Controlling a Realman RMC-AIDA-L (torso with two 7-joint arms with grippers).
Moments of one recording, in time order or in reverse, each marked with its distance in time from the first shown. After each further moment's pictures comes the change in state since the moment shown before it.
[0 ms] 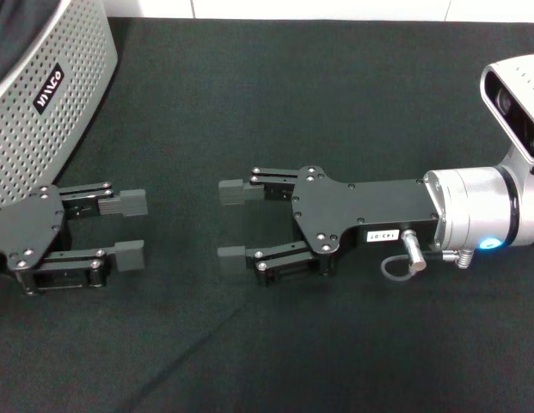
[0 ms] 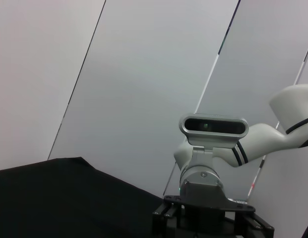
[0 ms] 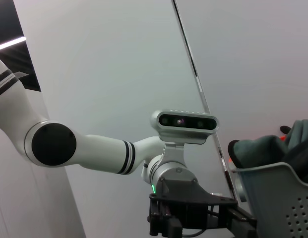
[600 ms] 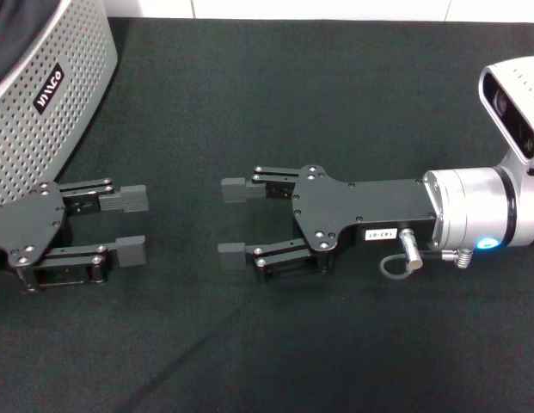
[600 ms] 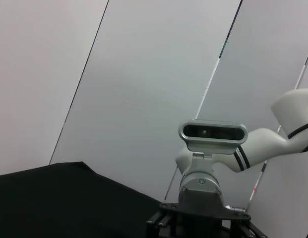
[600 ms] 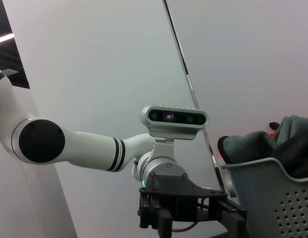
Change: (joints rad) left arm 0.000 -0.004 -0.005 0.000 -0.007 -0.002 0.000; right arm -0.005 0.001 0.003 0.001 0.000 0.024 -0.001
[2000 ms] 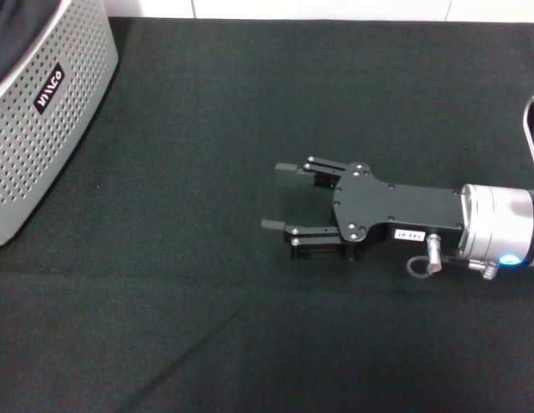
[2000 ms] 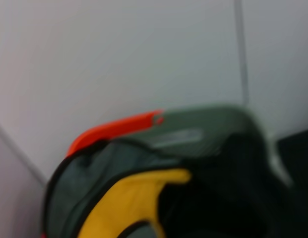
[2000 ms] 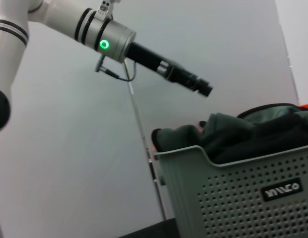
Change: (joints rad) left arm -0.142 -0.035 -0.110 1.434 0.865 -0.195 -1.108; right arm -0.114 -0.002 0.075 0.022 0.004 0.079 -0.114
